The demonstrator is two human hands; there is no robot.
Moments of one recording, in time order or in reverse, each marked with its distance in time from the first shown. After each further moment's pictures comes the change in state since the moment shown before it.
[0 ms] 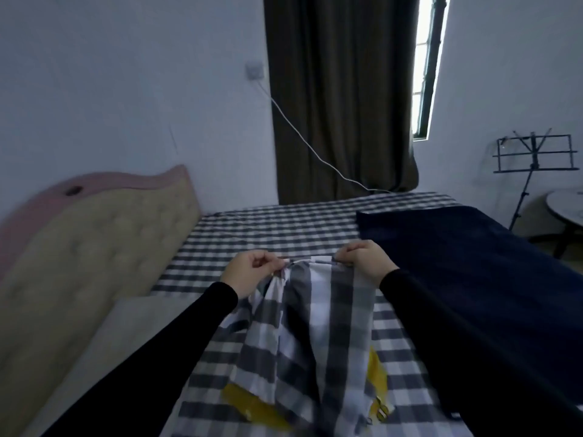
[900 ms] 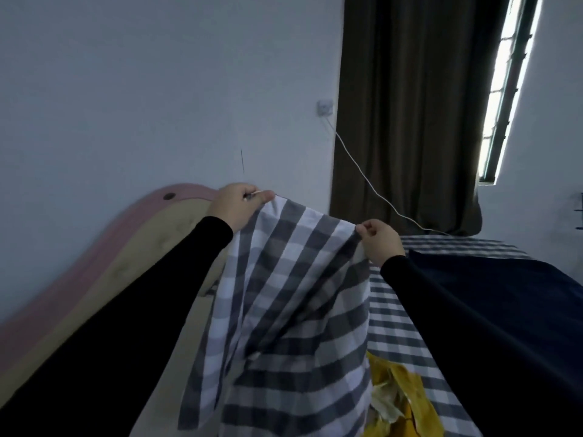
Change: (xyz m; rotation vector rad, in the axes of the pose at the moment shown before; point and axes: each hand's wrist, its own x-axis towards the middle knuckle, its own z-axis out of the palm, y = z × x) left_hand -0.033 0.089 -0.190 0.408 0.492 0.274; right_hand 0.037 -0.093 0.104 -0.345 0.307 -0.244
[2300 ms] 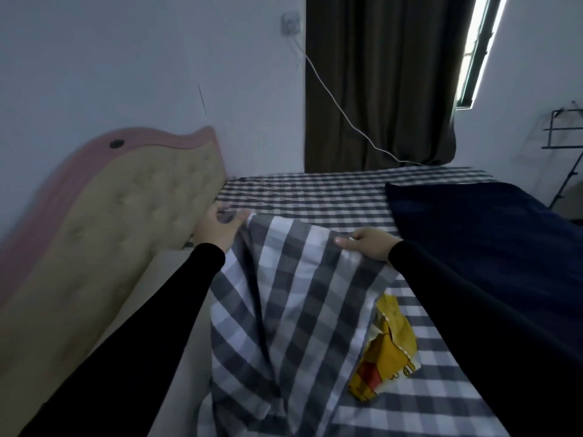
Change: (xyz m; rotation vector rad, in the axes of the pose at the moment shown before) left_hand -0.081 -0.097 0.106 -0.104 0.006 -0.473; right_hand -0.053 0.095 0.003 -0.217 -0.619 0.231
